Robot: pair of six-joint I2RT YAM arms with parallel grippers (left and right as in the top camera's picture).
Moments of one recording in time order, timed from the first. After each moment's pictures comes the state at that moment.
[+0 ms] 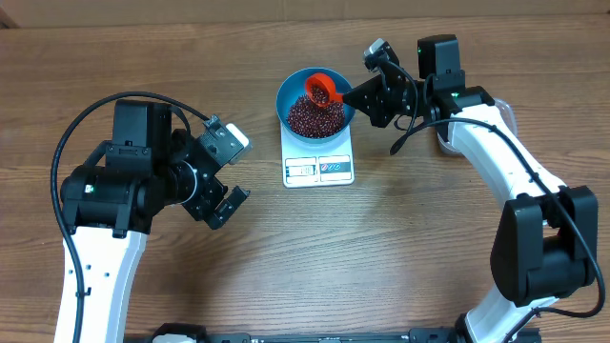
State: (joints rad) left arm -0.11 1.23 1.37 -1.23 0.33 0.63; right arm 0.18 1.86 1.39 -0.34 -0.75 -0.28
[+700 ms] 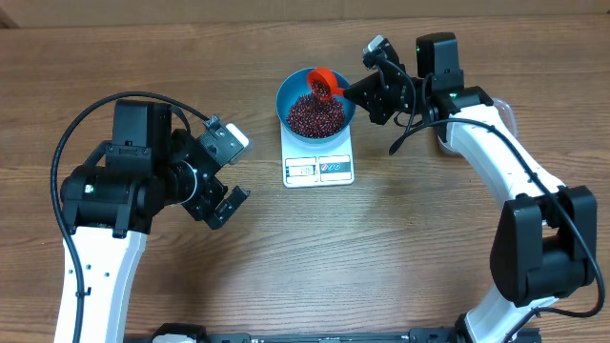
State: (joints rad) left arm -0.11 1.23 1.37 -1.23 0.33 0.63; right arm 0.19 1.86 1.39 -0.30 -0.70 -0.30
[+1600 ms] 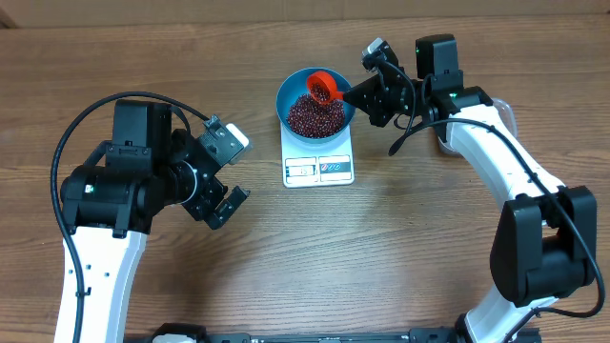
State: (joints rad) left arm -0.11 1.23 1.37 -1.23 0.33 0.63; right arm 0.19 1.86 1.39 -0.33 -0.72 -0.30
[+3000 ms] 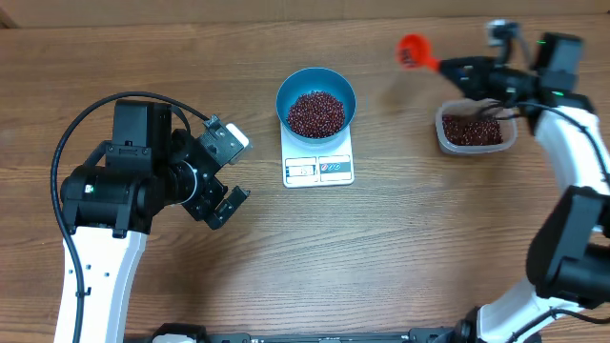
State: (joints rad) left arm -0.11 1.23 1.37 -1.23 0.33 0.63; right arm -0.27 1.86 1.39 -0.25 -0.98 0.04
